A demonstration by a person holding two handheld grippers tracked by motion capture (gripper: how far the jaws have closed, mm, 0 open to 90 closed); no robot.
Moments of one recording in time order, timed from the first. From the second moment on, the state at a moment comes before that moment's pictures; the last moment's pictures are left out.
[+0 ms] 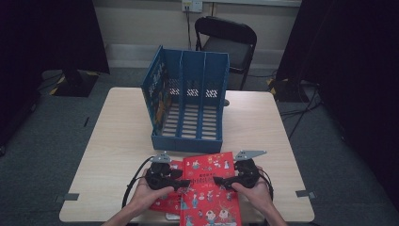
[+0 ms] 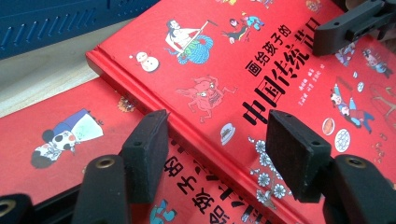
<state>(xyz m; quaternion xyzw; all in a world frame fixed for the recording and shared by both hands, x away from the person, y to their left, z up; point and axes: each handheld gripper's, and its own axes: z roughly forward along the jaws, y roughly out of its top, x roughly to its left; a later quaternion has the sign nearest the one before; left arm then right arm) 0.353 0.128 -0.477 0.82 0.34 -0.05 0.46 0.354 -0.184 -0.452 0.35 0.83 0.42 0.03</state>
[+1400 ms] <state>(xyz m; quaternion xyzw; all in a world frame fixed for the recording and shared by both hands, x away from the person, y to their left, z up) 0.354 0.123 -0.479 0.80 0.36 -0.07 0.48 0.336 -0.188 -0.435 0.28 0.86 0.43 0.05</state>
